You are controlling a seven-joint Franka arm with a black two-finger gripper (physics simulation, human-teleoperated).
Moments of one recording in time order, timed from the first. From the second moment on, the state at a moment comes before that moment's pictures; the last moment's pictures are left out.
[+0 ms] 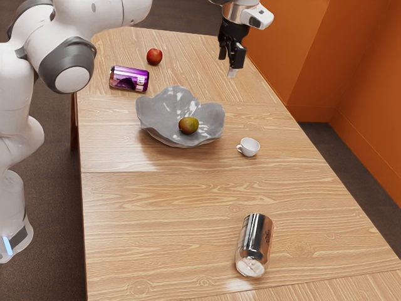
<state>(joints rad) -0.78 0.27 1.17 -1.27 -0.20 1.50 0.33</state>
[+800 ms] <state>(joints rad) -0.43 0.28 0.84 -1.09 -0.22 1.26 0.29</state>
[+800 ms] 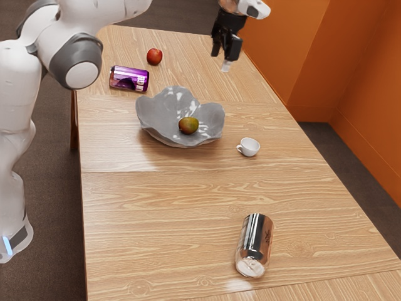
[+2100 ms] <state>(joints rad) -0.33 0.29 0.83 -1.17 -0.26 1.28 -0.33</state>
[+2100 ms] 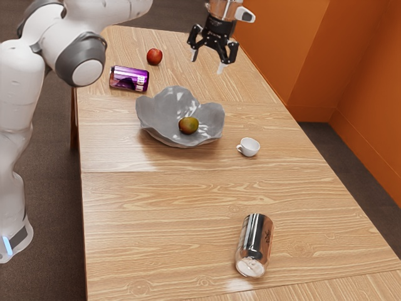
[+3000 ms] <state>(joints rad) -0.40 0.31 0.82 -1.32 -0.19 1.47 -0.07</state>
